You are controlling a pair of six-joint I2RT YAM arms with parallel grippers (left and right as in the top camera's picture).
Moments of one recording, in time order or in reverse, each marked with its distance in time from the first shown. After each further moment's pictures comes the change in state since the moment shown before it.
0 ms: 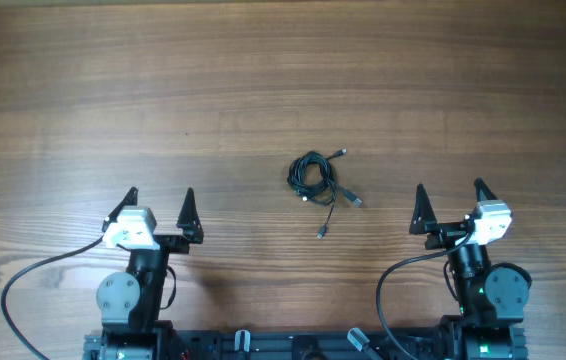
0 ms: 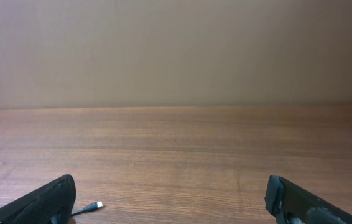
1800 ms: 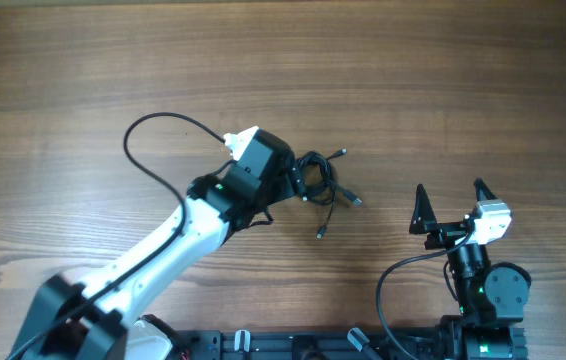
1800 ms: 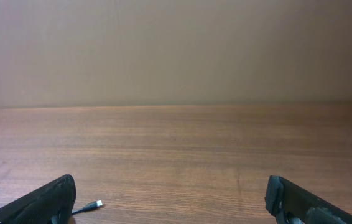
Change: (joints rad) left arm -0.610 1.459 0.887 -0.410 -0.112 -0.742; right arm 0.000 0.005 0.000 0.000 0.001 0.000
